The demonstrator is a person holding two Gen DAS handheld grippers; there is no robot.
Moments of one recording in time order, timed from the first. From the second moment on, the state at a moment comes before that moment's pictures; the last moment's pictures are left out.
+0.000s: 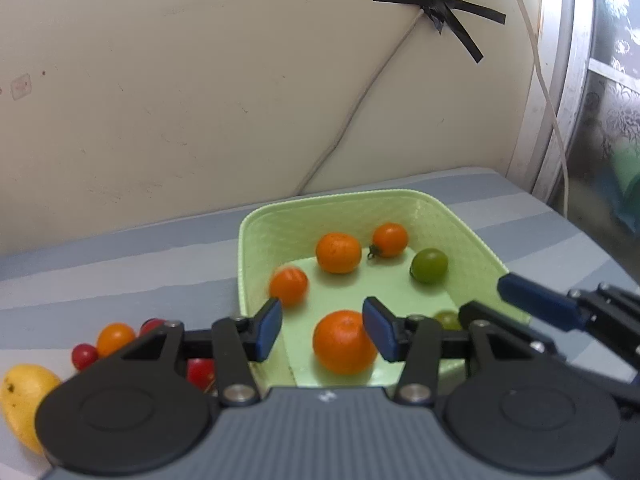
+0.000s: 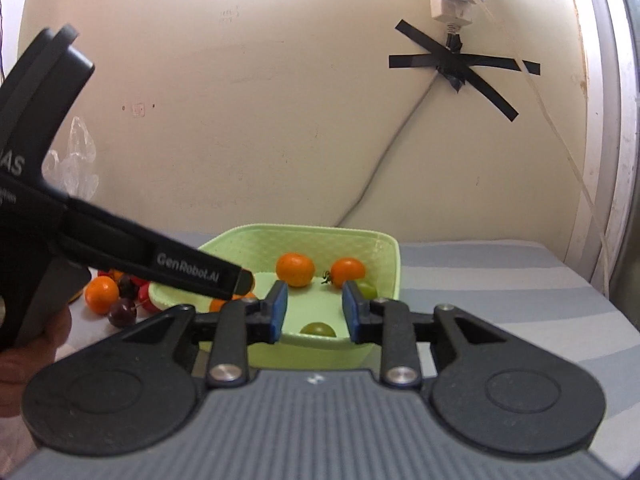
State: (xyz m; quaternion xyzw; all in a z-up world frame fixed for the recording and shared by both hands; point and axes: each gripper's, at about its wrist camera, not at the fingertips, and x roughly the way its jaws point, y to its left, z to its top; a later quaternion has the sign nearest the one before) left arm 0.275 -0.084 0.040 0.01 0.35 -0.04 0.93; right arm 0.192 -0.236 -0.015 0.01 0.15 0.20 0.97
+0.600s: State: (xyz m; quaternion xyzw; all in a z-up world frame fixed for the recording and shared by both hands) left arm 0.163 -0.058 0.050 0.02 0.32 -0.01 0.95; right arm 0.118 -0.253 -0.021 0.08 0.18 0.19 0.96
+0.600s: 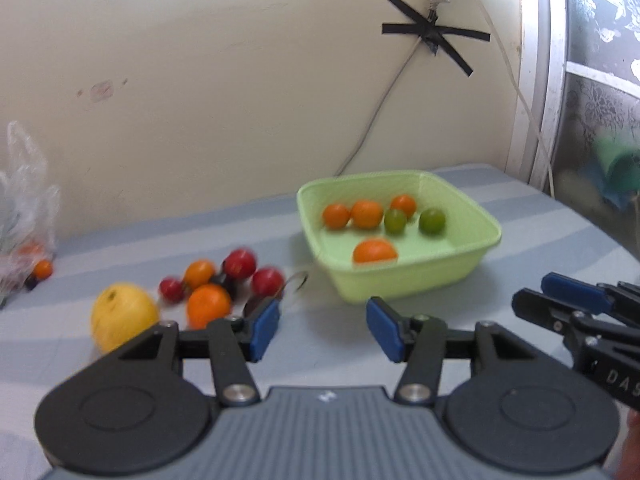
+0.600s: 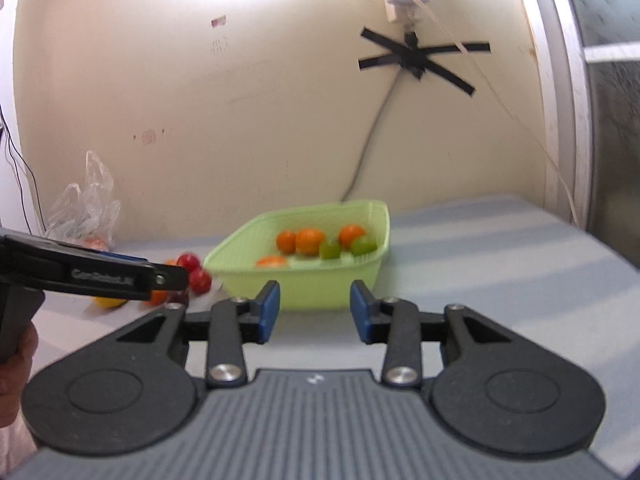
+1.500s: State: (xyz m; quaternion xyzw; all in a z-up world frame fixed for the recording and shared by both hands) left arm 0.167 0.103 0.032 -0.09 0.30 0.05 0.95; right arm 0.161 -0.071 -0.026 -0.12 0.19 0.34 0.92
